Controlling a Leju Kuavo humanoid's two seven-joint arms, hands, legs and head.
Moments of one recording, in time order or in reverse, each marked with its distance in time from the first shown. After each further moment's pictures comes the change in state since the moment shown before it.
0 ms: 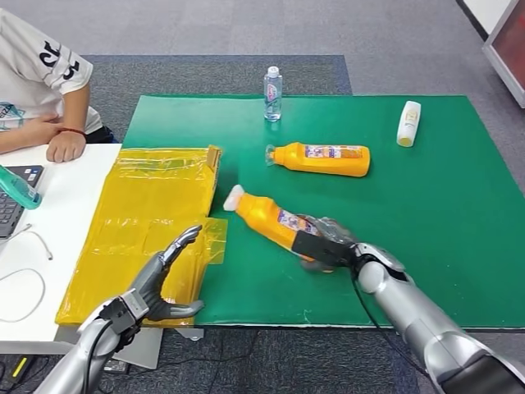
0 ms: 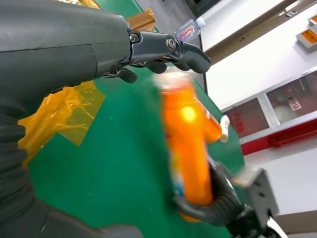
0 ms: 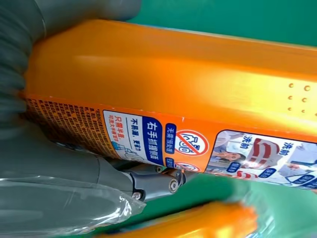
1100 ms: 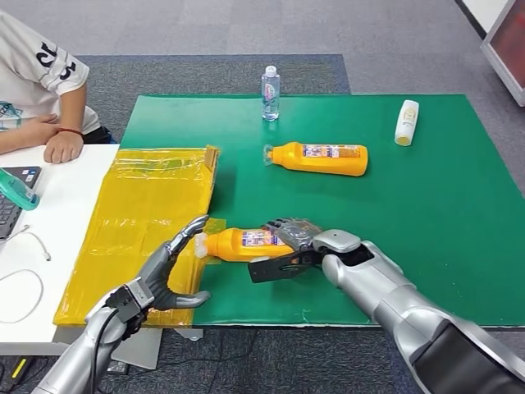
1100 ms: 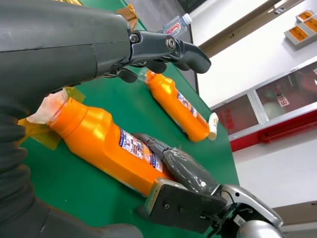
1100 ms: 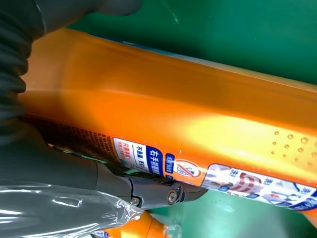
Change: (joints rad) left arm -0.068 -0.031 -0.014 0.034 0.004 -0.026 0.000; right arm -0.193 0.136 0.324 0.126 0.396 0.161 0.129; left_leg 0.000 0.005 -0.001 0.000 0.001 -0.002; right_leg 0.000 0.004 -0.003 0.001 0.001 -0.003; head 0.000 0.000
